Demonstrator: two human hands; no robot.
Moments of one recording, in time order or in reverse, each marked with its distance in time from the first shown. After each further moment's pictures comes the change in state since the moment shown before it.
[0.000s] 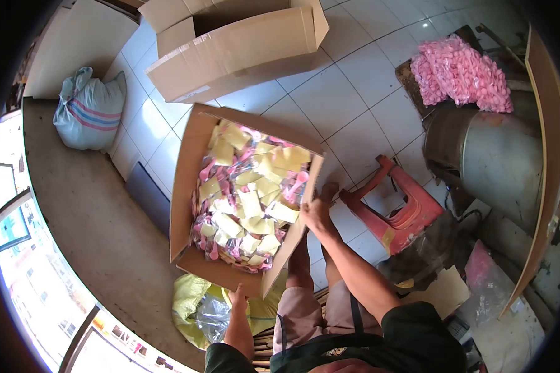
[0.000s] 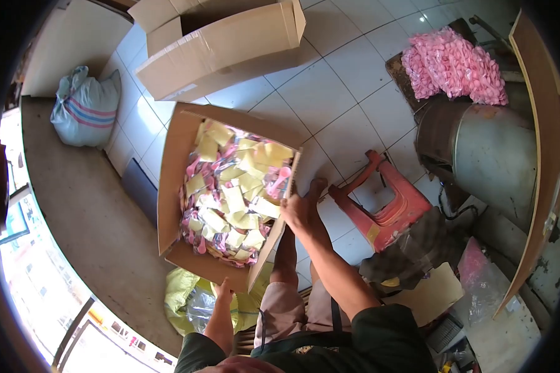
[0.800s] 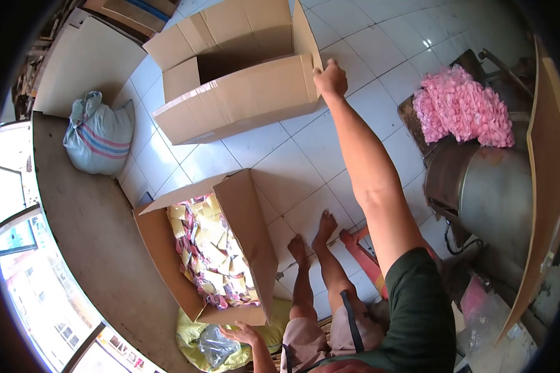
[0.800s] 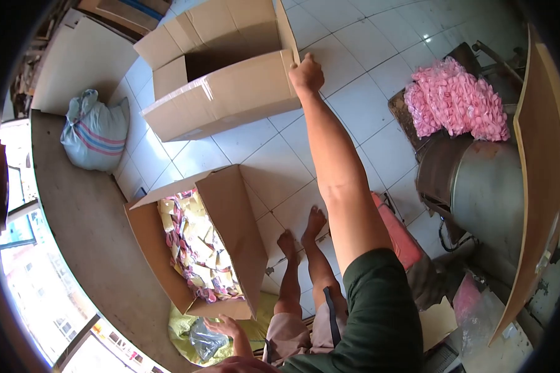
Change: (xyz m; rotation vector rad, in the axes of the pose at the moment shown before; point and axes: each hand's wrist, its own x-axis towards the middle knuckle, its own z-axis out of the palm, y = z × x) left_hand -0.166 0.053 -0.059 0.527 0.932 0.420; right_hand 0.196 -0.356 -0.224 0.088 0.508 -0.196
